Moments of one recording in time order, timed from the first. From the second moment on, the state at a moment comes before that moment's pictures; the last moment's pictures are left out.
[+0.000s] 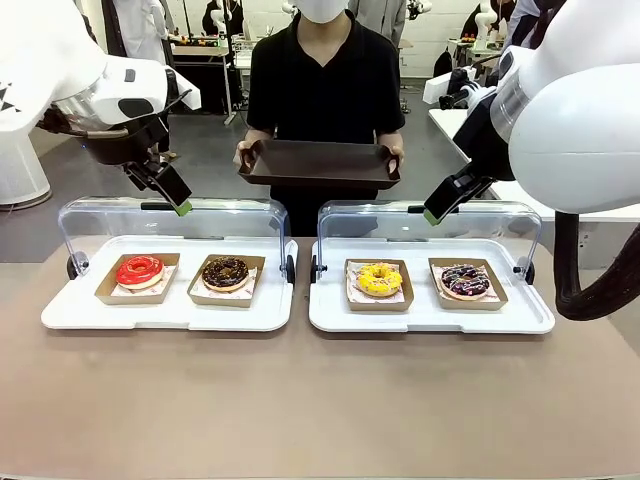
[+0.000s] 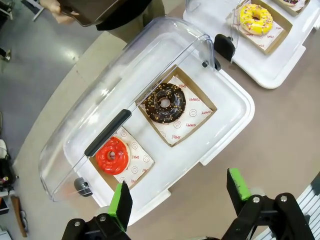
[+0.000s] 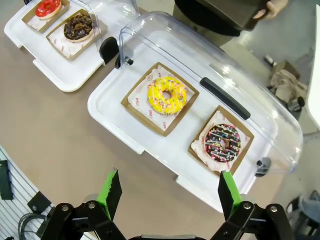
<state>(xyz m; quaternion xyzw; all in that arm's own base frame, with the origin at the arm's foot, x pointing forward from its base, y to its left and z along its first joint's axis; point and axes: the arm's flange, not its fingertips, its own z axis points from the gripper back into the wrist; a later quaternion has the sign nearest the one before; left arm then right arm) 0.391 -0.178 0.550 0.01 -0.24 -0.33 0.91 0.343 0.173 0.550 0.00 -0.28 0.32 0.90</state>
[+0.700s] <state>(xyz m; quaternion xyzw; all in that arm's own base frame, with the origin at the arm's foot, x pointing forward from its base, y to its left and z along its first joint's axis) 0.401 -0.160 0.555 -0.04 -0.23 -0.33 0.92 0.356 0.136 0.549 0.06 -0.25 0.35 0.90</state>
